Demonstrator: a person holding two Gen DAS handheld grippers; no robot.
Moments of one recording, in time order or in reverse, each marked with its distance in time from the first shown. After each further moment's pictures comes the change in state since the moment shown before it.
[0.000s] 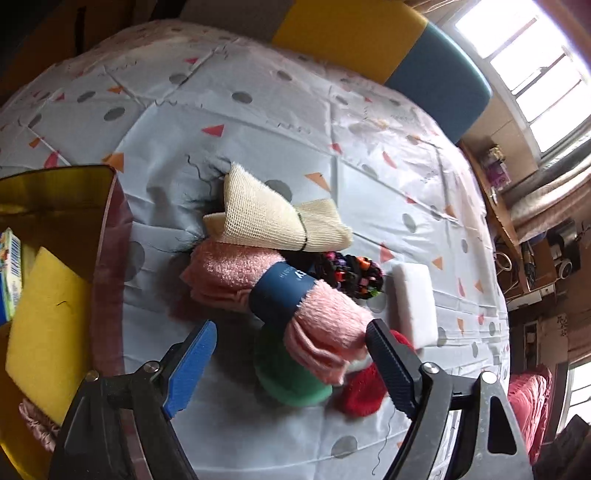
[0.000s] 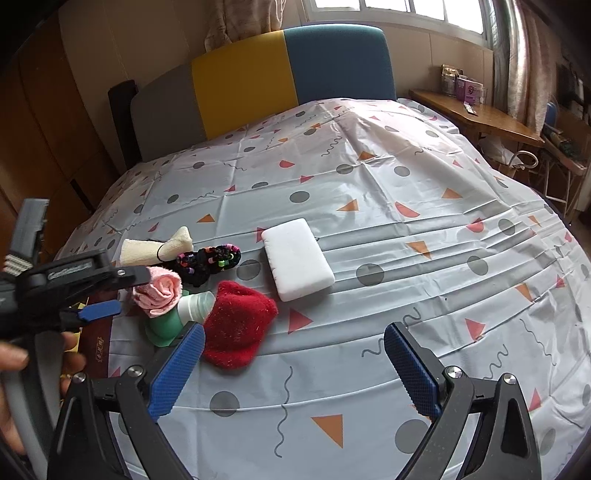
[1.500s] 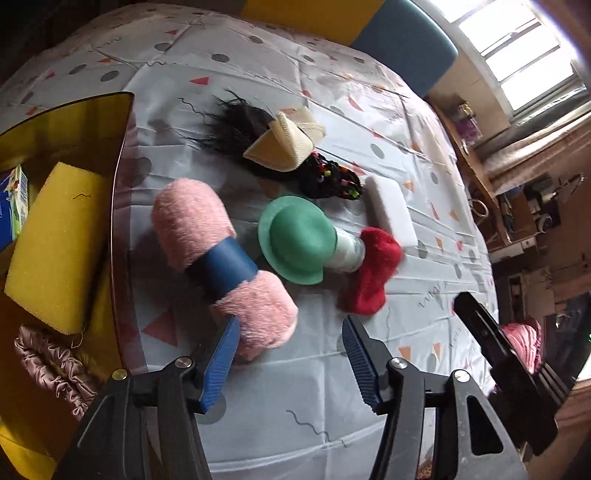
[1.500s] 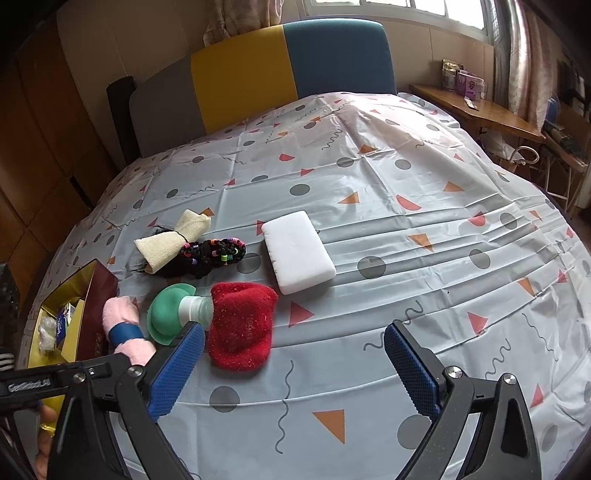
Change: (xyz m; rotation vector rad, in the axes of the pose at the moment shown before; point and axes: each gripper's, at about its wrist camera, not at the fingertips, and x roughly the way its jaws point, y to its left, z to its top) left arm -0.033 0.012 -0.065 0.123 0.110 -0.073; right arm 0.002 0.000 -0.003 0.003 0.019 -0.001
